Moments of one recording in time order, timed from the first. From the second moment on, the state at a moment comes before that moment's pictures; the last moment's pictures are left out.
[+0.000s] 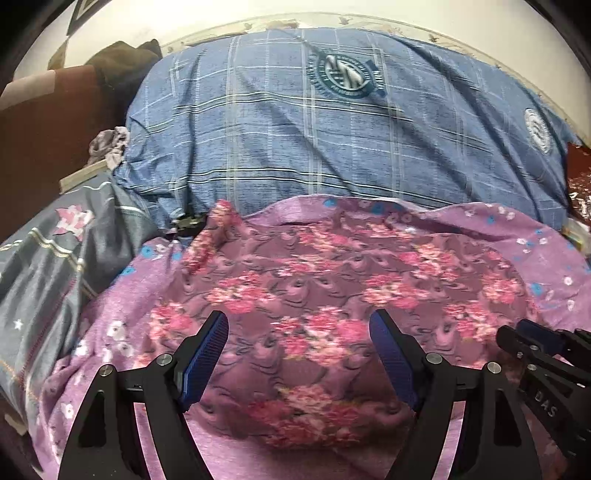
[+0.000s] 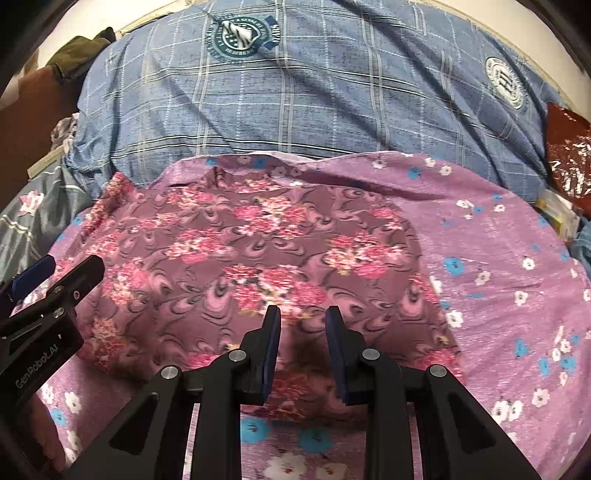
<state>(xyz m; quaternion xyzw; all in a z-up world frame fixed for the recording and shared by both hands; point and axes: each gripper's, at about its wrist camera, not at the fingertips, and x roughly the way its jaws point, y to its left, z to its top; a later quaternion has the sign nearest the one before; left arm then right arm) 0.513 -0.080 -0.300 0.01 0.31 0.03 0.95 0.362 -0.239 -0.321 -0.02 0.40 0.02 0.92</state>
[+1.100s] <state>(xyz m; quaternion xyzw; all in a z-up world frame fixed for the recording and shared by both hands) 0.454 0.056 -0.338 -0.33 0.37 0.03 0.87 0.359 -0.234 -0.323 0.03 0.38 0.09 0.92</state>
